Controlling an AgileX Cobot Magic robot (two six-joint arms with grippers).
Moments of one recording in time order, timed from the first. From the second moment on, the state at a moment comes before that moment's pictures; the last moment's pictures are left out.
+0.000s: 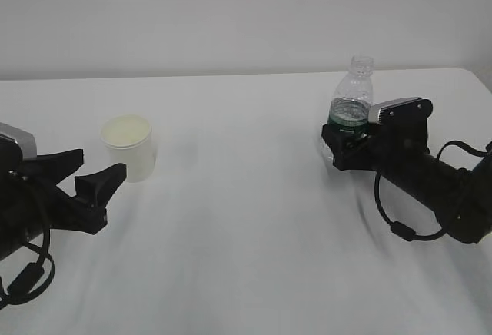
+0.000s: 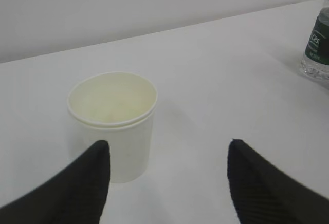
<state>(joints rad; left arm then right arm) -0.35 1.74 -0.29 0.05 -1.14 -0.04 0.09 2.29 -0.90 -0.32 -1.14 0.10</state>
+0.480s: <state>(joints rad) -0.35 1.74 -0.29 0.03 -1.14 -0.04 0.12 2.30 -0.95 -0.32 -1.14 0.12</state>
